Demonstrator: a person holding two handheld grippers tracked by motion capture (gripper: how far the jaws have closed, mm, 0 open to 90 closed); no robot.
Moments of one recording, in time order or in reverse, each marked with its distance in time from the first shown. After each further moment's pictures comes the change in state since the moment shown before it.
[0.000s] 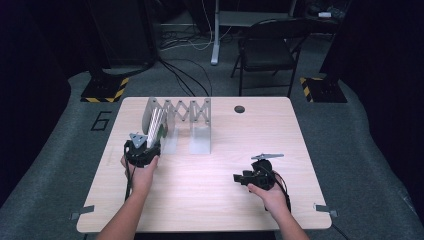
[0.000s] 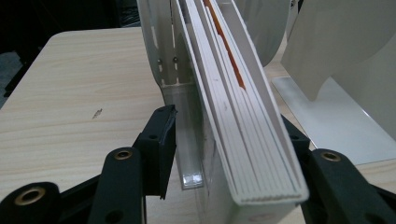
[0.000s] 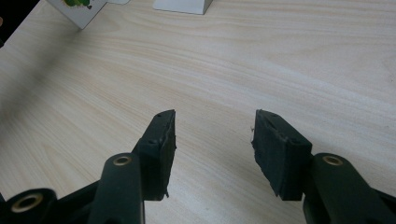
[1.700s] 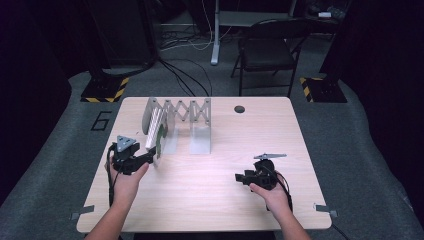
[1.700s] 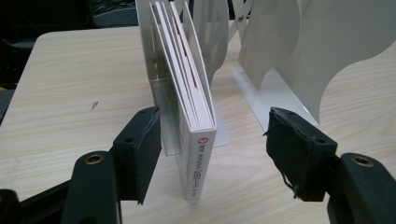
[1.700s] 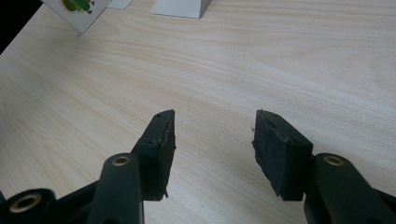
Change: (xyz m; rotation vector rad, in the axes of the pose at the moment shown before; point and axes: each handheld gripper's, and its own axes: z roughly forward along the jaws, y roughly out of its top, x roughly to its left) left arm 0.005 0.024 -0.071 0.041 -0.119 0.000; right arm -0.004 0.000 -0.005 -0.012 -0.001 0.010
